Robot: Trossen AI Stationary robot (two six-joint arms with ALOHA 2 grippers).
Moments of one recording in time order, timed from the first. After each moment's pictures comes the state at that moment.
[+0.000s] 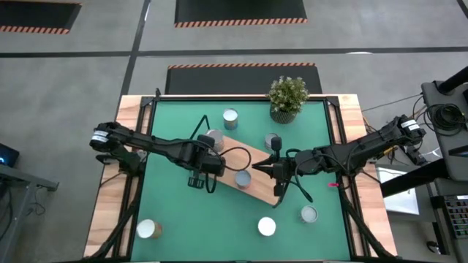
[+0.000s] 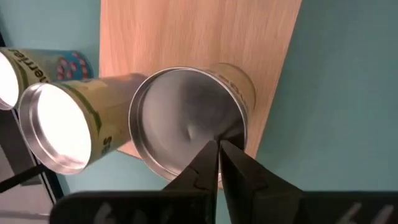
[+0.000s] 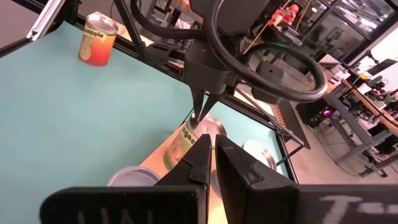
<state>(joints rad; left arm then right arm) -0.19 1.67 1.44 -1.20 -0.31 0.07 0.30 1.26 0.89 0.11 0.34 -0.42</state>
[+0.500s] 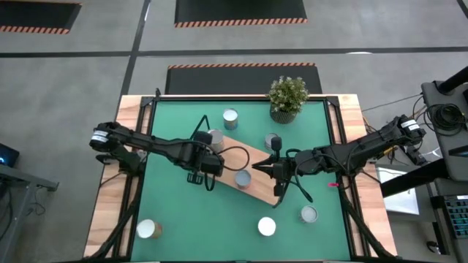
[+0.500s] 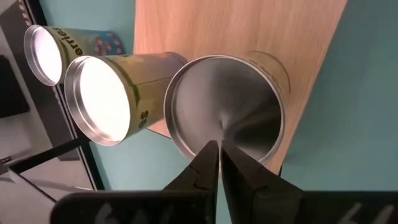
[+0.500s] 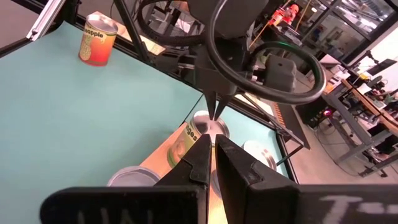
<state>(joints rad) -0.19 1.67 1.44 -1.25 -0.43 0.04 0.30 1.26 0.89 0.11 0.34 -0.42</state>
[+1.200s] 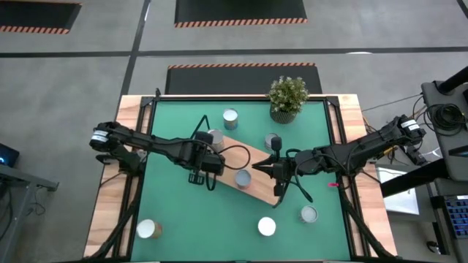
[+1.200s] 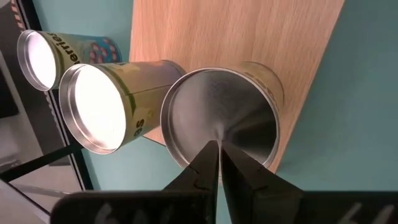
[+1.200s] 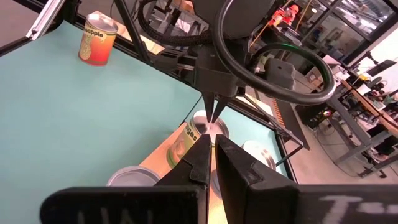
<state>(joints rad) -0.18 1.67 1.44 -1.22 -0.41 0.04 0.30 1.26 0.89 0.11 0.34 -0.43</state>
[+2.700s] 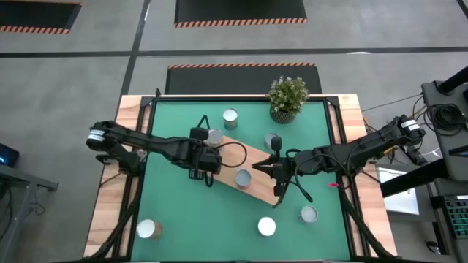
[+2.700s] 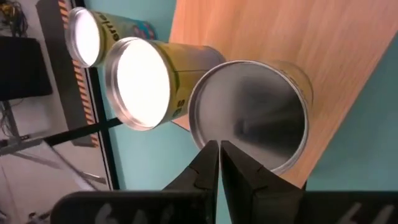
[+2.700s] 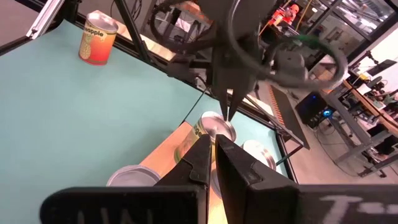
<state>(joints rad) -0.18 1.62 1.39 -1.21 -0.53 -0.03 0.30 1.26 0.89 0.11 0.34 -0.43</state>
